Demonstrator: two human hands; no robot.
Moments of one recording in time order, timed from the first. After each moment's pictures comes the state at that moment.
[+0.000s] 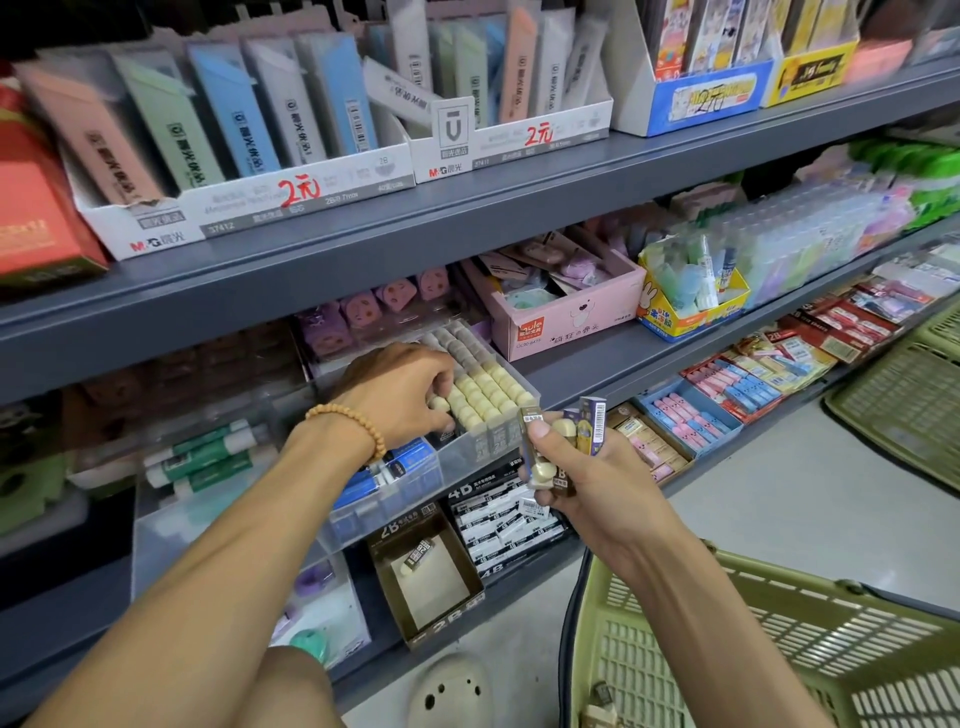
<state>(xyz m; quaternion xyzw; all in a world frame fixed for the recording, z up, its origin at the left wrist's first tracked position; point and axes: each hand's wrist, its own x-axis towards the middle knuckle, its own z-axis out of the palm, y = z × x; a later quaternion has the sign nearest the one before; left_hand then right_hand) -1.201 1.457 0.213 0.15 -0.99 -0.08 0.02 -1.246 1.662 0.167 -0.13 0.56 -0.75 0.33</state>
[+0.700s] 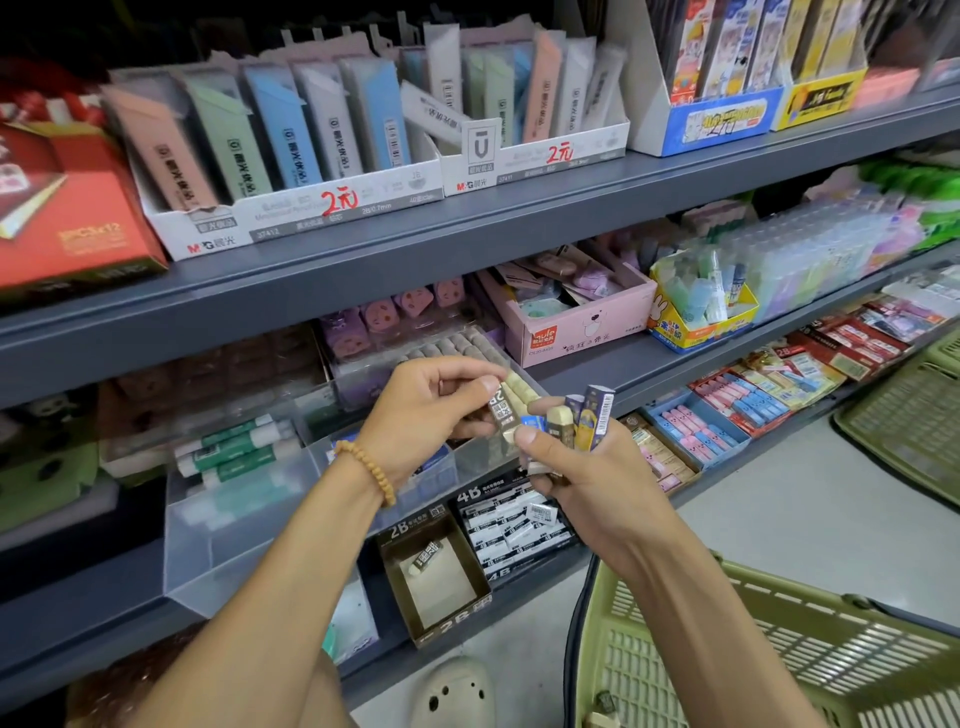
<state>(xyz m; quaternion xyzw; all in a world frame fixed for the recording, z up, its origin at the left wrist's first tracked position) -1.171 1.500 0.222 0.17 -0.70 -0.67 0.15 -1.233 1.654 0.190 -0.17 0.53 -0.77 0.32</state>
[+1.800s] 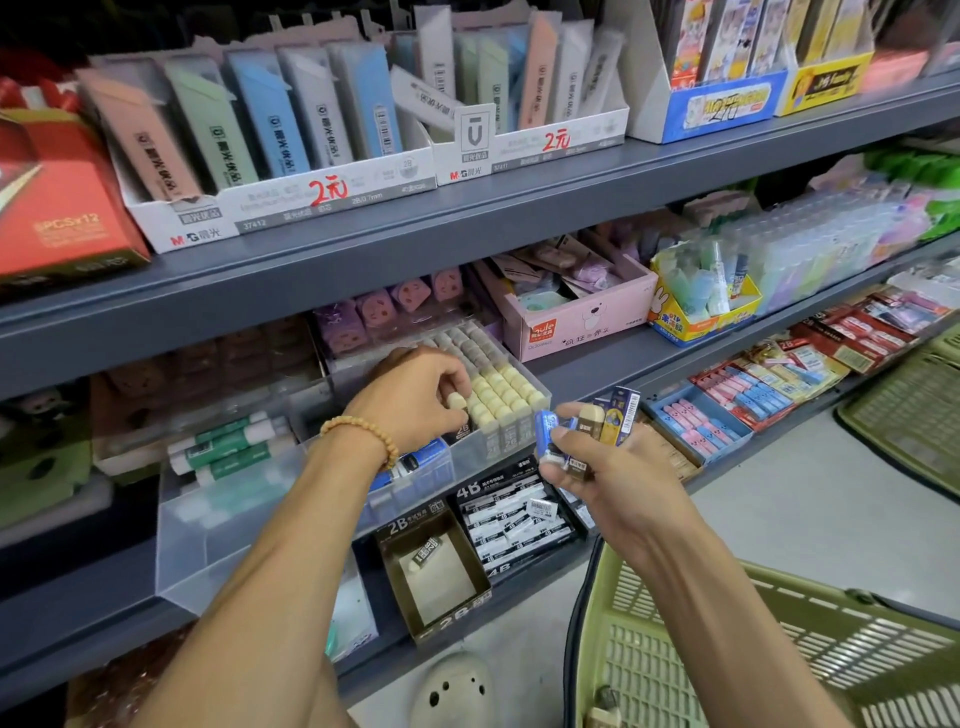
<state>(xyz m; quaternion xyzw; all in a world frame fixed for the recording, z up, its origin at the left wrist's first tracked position) -1.187 1.468 0.210 0.18 -0.95 -0.24 0.08 -1.245 1.665 0.182 -0.04 0.57 -0.76 0.31</state>
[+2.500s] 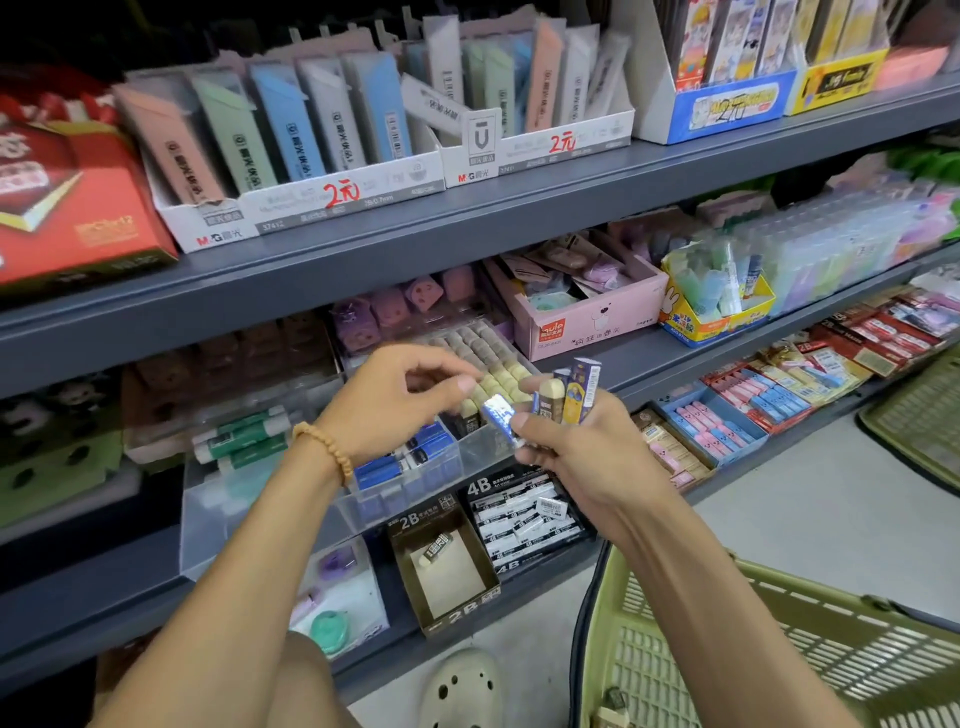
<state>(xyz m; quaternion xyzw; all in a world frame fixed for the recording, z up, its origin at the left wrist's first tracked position) -1.154 1.475 0.230 0.13 -0.86 -0.47 0.14 -1.241 1.644 0.196 -0.15 0.57 -0.74 0.32</state>
